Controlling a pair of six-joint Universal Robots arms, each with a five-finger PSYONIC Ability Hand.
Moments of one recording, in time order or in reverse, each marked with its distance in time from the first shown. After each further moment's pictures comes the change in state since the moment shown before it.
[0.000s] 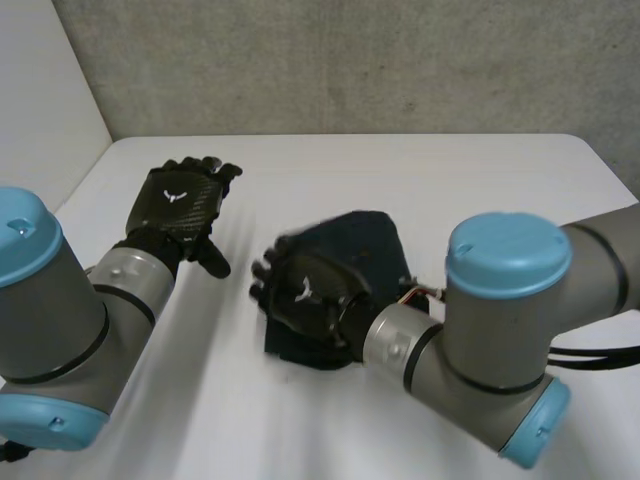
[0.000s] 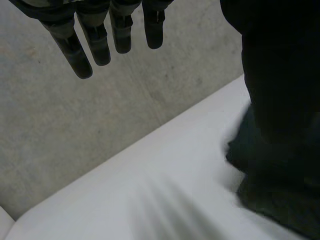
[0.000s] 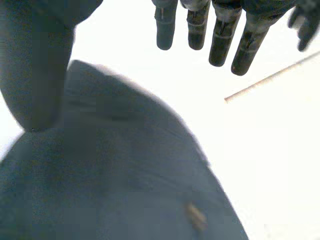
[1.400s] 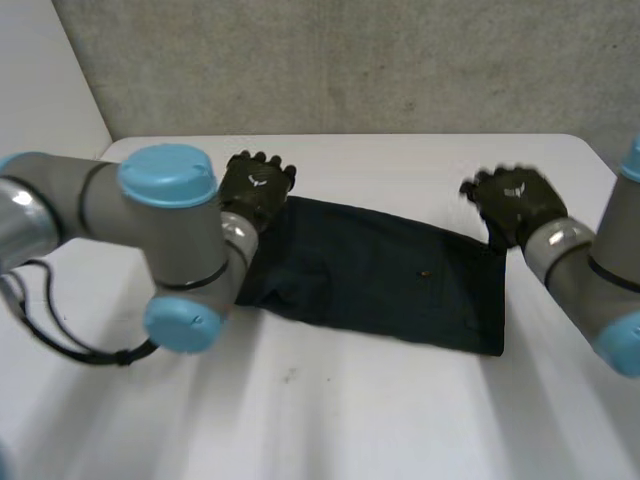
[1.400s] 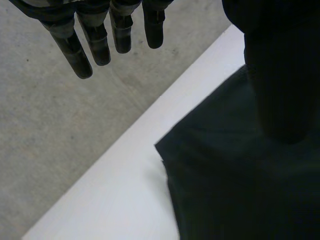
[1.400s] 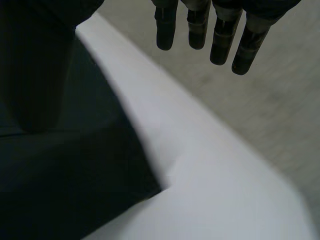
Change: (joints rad) left arm -0.123 -0.486 0.585 -0.193 -0.083 0.215; right arm -0.385 -0.100 0.044 0.076 0.343 0.425; left_hand 0.000 0.000 0.000 0.000 0.000; right_hand 0.001 -0.002 -0.010 -0.002 0.002
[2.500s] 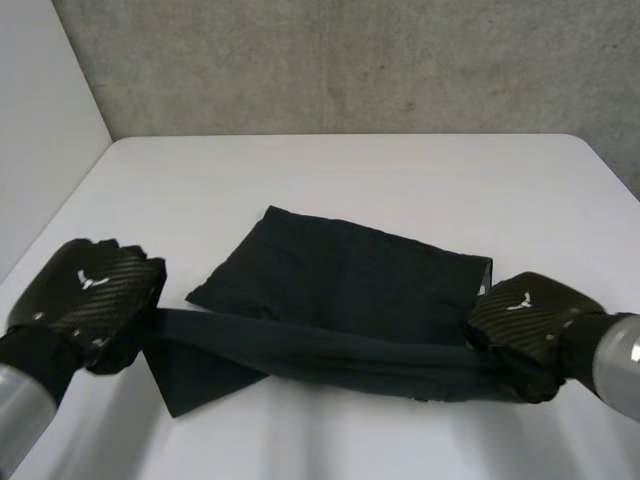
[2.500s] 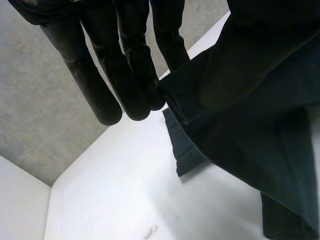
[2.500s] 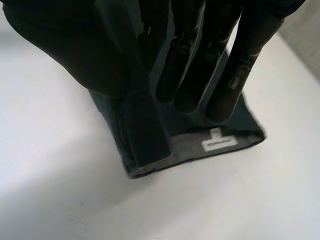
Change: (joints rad) left arm 0.298 1.040 -0.949 -0.156 0.245 0.051; right arm 0.009 -0.379 0.188 0.630 -0.162 -0.312; left_hand 0.898 0.990 0.978 0.989 0.900; right_hand 0.763 0.946 0.973 0.961 0.907
